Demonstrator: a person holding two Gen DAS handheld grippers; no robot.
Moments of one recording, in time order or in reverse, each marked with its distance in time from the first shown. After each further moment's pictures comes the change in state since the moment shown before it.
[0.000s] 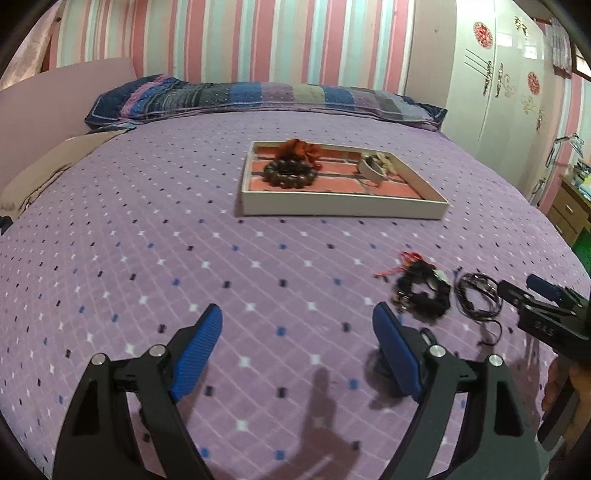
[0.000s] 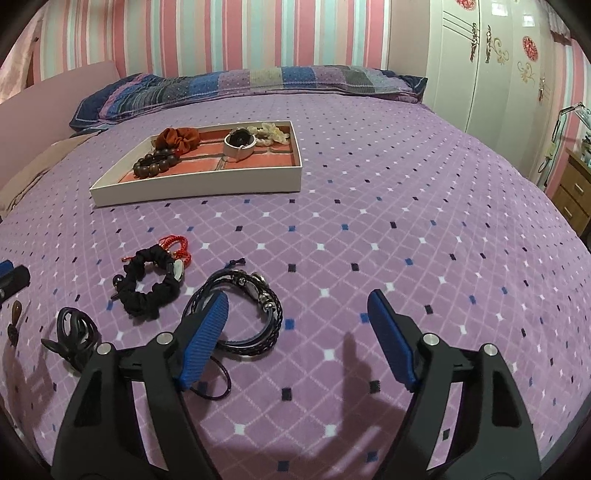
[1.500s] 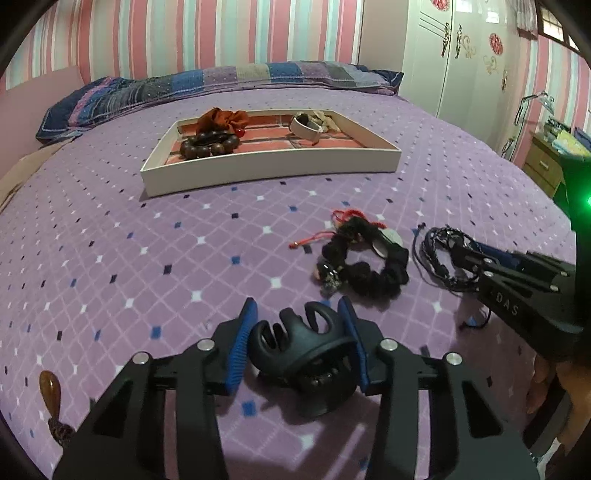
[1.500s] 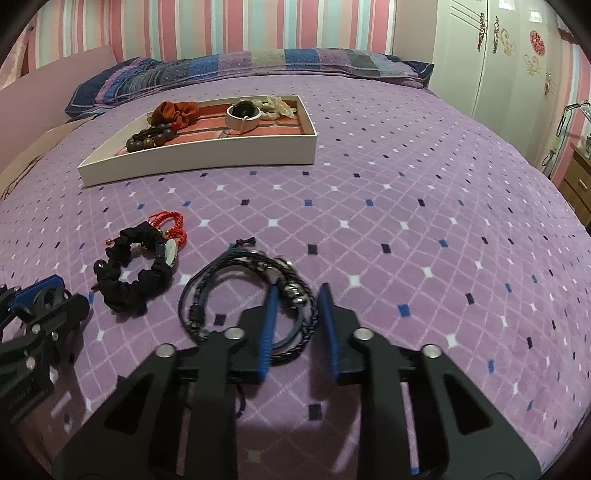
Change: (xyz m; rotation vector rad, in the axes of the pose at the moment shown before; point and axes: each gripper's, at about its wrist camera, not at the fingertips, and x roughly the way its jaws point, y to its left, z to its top) left arm 0.062 -0.057 -0.013 0.115 0.071 -0.119; right arm 0.036 0.015 -0.007 -0.011 0.055 -0.005
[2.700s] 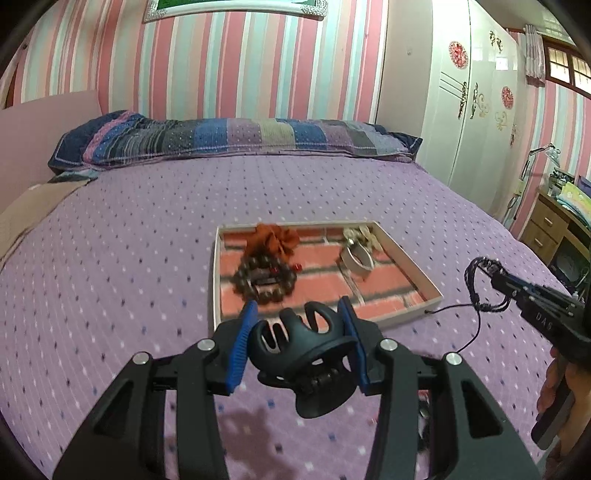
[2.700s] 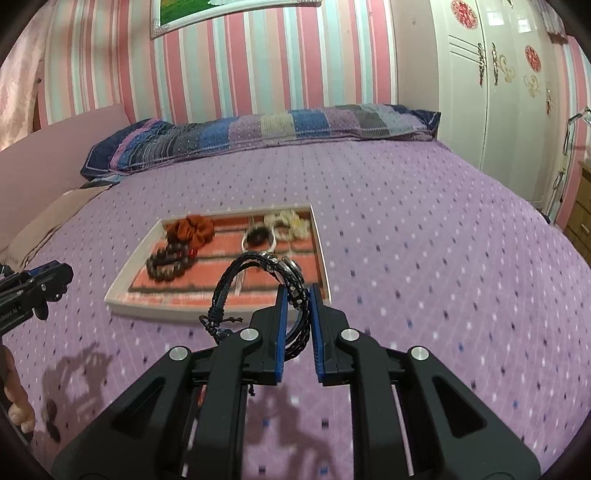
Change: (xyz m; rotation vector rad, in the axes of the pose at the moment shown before) left arm -0.037 0.087 0.147 -0.044 -0.189 0.018; right arm -0.030 -0.006 0.143 0.056 -0.213 0.085
